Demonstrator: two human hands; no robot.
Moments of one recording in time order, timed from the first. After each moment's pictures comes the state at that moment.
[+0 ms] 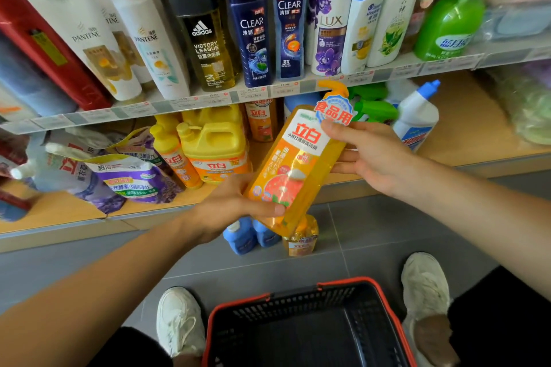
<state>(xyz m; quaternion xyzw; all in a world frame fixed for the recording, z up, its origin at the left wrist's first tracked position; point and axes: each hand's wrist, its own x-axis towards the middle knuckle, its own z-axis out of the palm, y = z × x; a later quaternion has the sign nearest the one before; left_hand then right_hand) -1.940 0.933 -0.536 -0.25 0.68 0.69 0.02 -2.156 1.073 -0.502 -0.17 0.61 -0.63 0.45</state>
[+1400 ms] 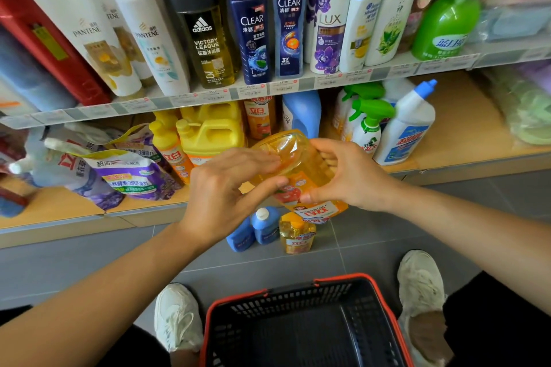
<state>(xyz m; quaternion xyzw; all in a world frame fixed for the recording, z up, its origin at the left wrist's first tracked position) -1.933 0.952 -0.512 -0.06 0.91 0.21 -0.37 -2.140 1.084 -0.530 -0.52 0.67 -0.44 0.30</state>
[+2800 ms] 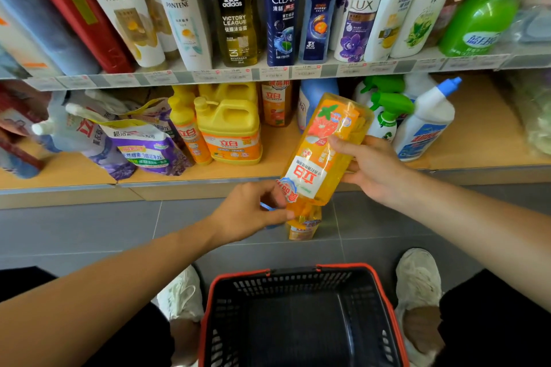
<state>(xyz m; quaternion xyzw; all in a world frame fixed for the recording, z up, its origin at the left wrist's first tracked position) -1.913 0.959 -0.584 -0.23 0.84 0.48 -0.06 -2.135 1.072 -0.544 -0.11 0.61 -0.64 0.45</state>
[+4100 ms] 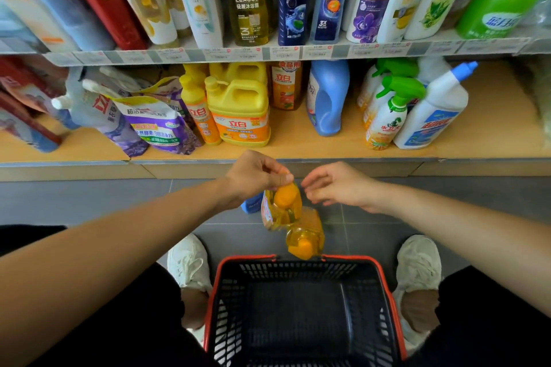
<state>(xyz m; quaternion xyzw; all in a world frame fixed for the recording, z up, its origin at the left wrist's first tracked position) -1.927 0.951 -0.583 -0.37 0.69 0.62 -0.05 -2.104 1.085 -0.593 -0.39 0.71 -0.28 0.52</state>
